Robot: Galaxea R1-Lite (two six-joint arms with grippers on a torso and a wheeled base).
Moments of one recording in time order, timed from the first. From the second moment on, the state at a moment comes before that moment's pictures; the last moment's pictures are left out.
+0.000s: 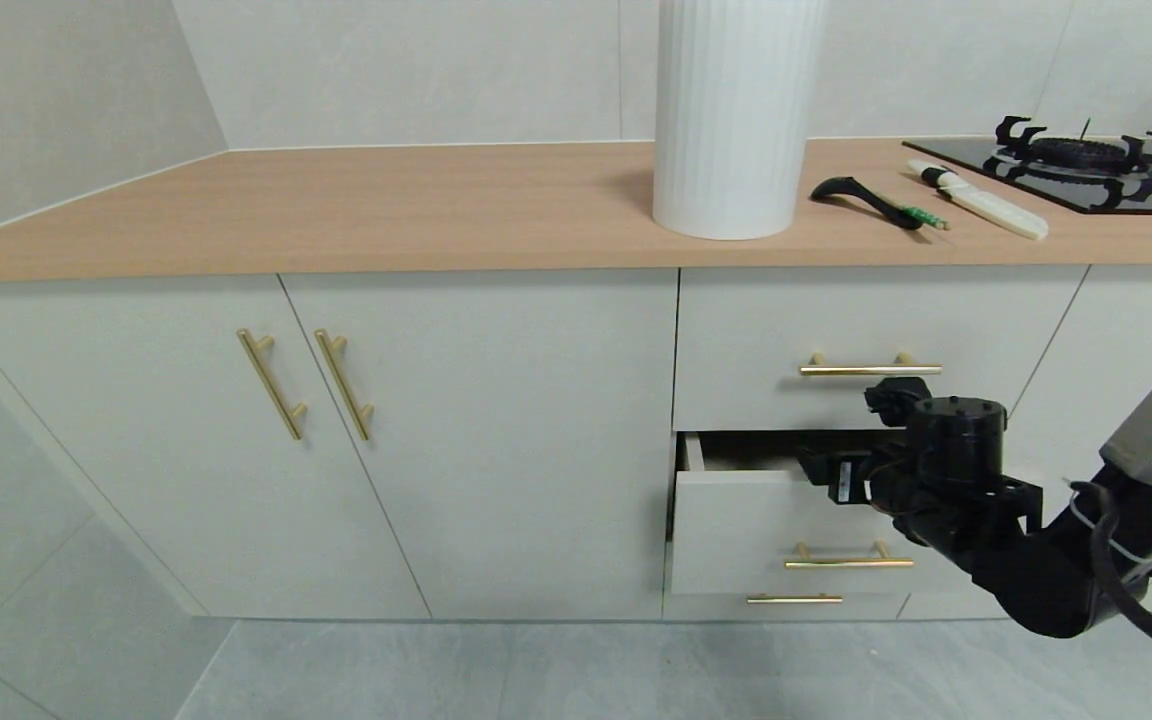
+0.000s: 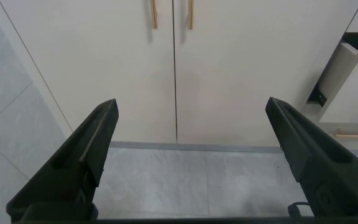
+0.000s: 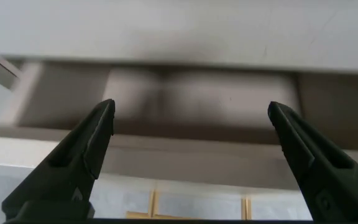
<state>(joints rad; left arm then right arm) 0.00 0.00 0.00 -0.01 0.03 -0.01 0.31 2.11 -0.72 -1.08 -0.22 0.11</state>
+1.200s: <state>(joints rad) 0.00 0.00 0.00 -0.01 0.03 -0.01 0.31 1.83 -0.73 -0.35 -0.12 0.14</state>
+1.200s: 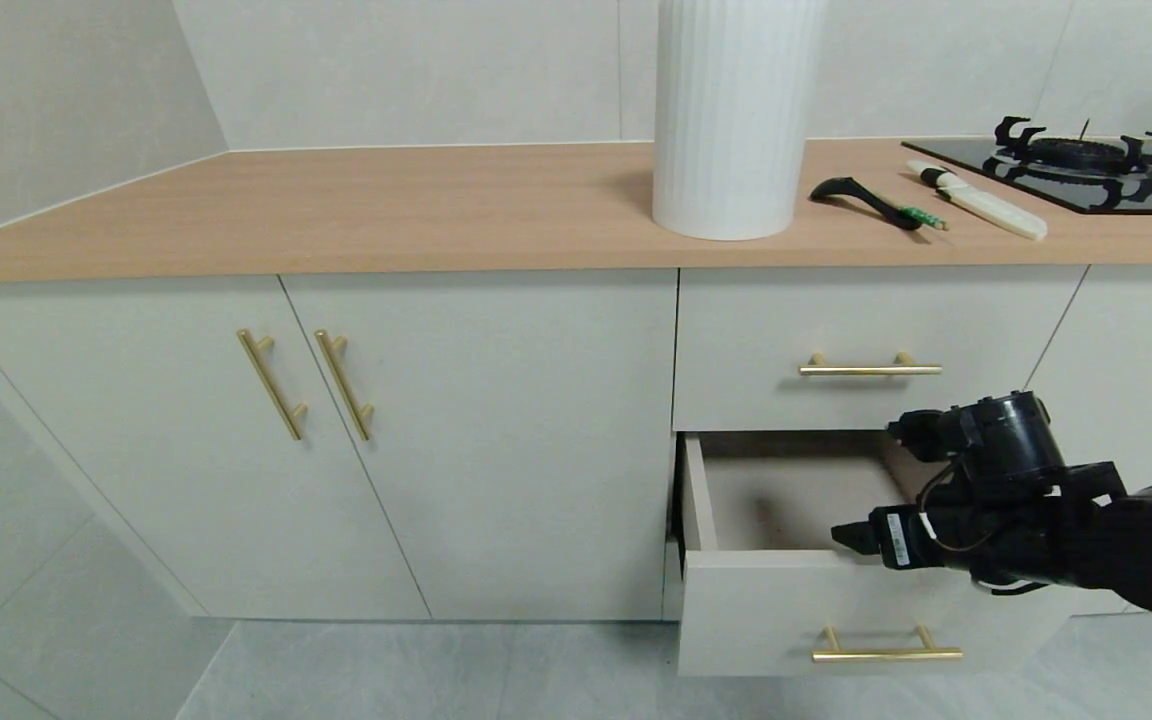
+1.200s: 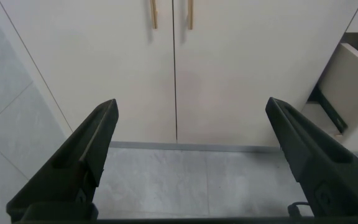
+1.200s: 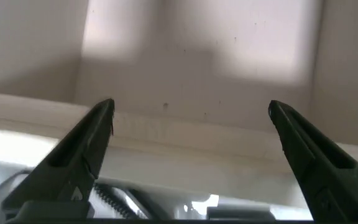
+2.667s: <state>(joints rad) 0.00 0.00 0.00 -0.01 0.03 -0.01 0.38 1.74 -0.85 0.30 -0.11 0.06</state>
